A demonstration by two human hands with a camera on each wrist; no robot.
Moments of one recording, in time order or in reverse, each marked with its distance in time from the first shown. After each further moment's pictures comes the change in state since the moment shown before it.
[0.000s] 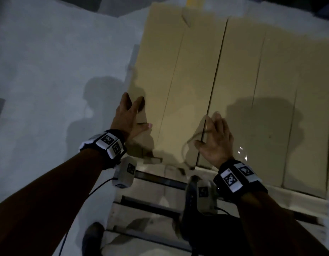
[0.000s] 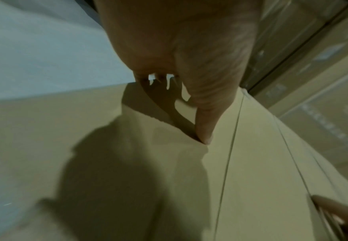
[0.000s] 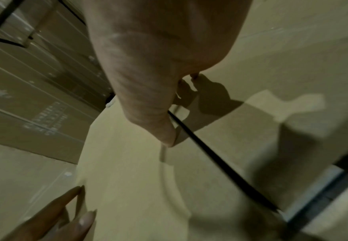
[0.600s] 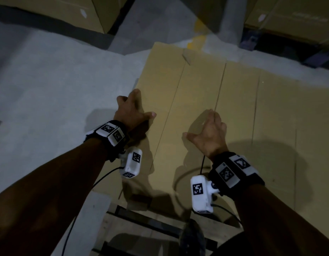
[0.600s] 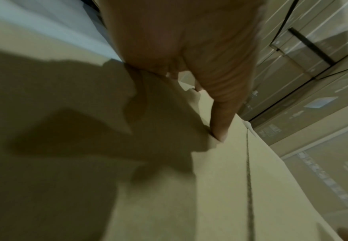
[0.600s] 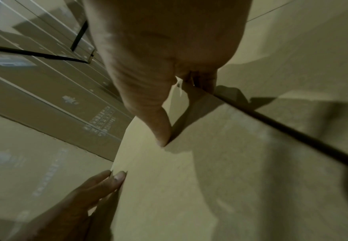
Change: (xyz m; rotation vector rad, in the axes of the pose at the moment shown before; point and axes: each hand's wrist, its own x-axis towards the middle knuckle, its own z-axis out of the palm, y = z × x) left_hand 0.088 0.048 -0.047 -0.340 0.166 -0.172; right_hand 0.103 -0.040 -0.048 0.271 0.128 -0.006
